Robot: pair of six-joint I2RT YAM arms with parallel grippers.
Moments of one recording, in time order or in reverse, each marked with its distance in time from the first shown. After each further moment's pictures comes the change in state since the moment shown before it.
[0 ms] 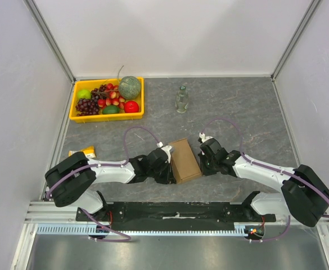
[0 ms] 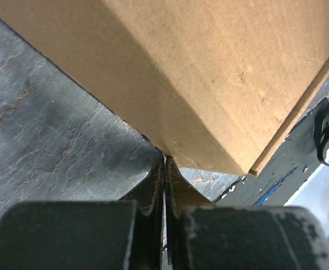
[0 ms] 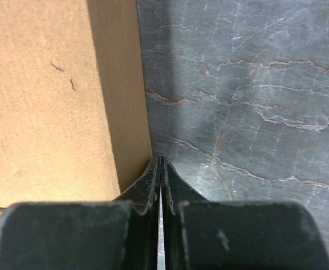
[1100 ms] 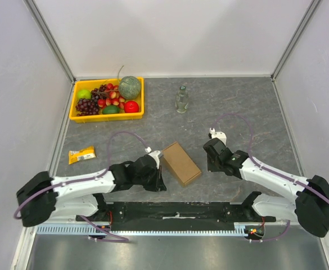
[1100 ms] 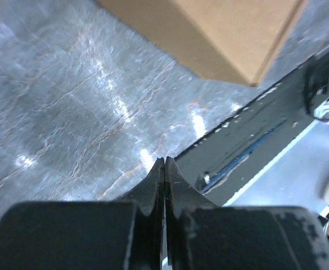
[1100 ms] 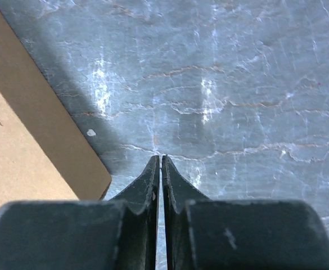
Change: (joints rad) left arm -0.057 -0.304 -0.105 -0.222 -0.013 -0.095; right arm 0.021 -0.108 0.037 -0.137 0.276 0.092
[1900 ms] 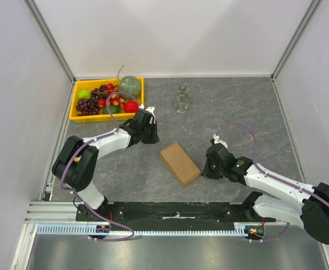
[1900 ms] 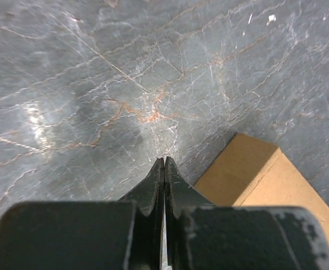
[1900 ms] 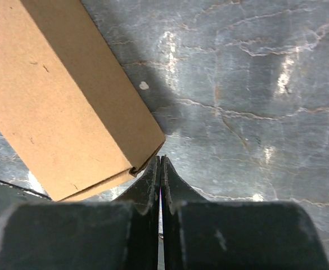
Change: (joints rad) left arm 0.510 0.429 0.475 -0.014 -0.085 0.413; right arm 0.011 -0.114 -0.095 0.023 -0.219 0.234
